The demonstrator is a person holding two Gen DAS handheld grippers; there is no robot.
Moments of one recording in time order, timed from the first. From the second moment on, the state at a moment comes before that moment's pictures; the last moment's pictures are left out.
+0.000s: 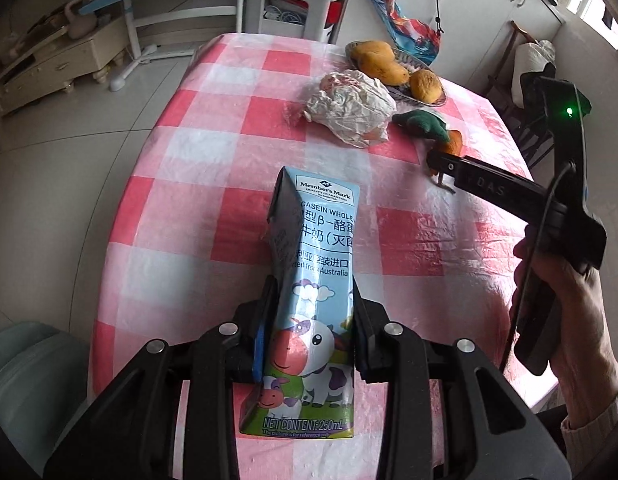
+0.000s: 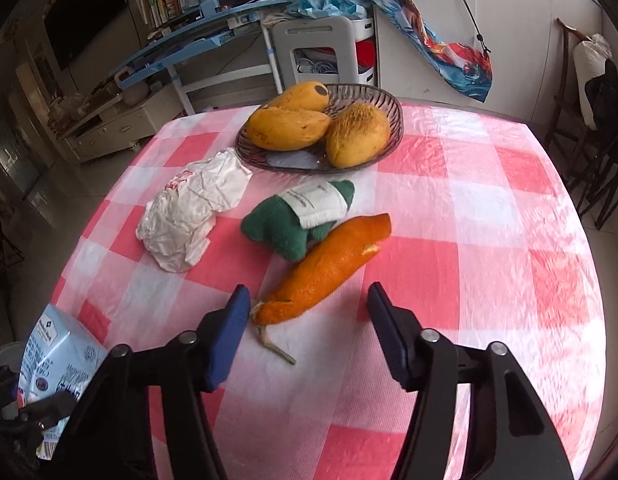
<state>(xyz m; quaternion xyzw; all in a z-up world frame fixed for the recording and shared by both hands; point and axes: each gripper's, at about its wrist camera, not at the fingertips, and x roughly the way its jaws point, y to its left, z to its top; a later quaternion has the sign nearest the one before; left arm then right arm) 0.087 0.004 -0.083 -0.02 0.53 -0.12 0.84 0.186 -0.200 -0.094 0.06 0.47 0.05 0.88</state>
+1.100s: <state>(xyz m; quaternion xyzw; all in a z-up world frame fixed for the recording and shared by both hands) 0.083 -0.003 -0.086 -0.01 0.53 -0.12 0.84 0.092 -0.181 -0.081 -0.01 0.49 0.15 0.86</state>
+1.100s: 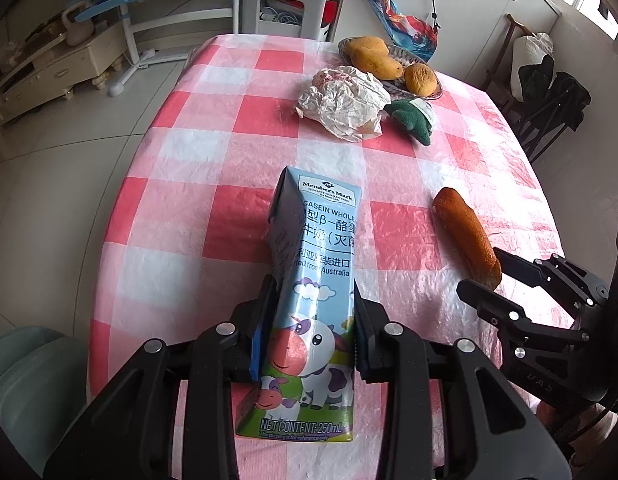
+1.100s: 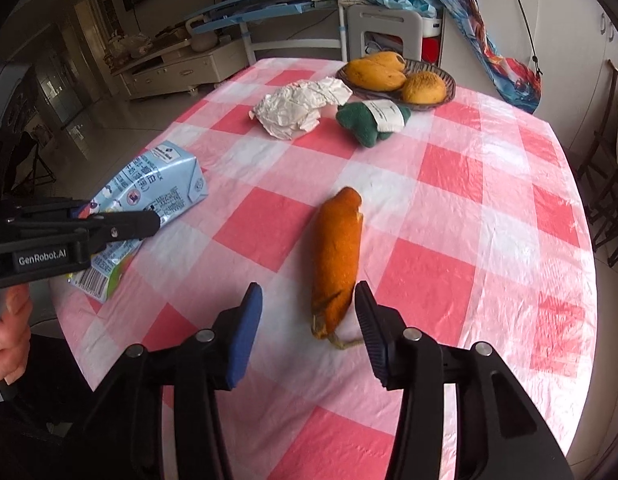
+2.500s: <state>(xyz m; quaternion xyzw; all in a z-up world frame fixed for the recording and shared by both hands) 0.076 -0.023 -0.084 0.04 0.51 -0.13 0.85 0.085 -0.164 -0.081 -0.07 0.46 0.16 0.87</state>
